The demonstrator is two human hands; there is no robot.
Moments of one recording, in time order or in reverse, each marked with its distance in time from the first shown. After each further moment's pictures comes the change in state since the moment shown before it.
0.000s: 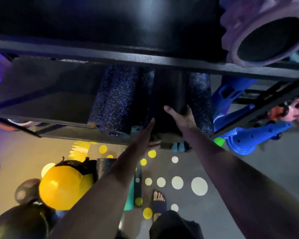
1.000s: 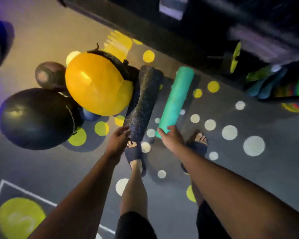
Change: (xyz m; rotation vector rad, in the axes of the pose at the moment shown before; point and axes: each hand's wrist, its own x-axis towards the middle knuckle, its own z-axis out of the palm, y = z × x) left_hand 0.048 -0.389 -0.445 0.146 0.529 -0.240; right_hand -0.188 0.483 0.309 -0.861 -0.526 0.436
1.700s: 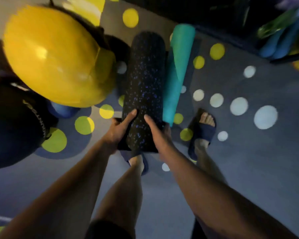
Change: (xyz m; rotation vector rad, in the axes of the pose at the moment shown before) left_hand 0.111 -0.047 0.020 -0.069 -0.274 -0.121; right_hand 0.022 0.023 0.094 0.728 0.151 0.147
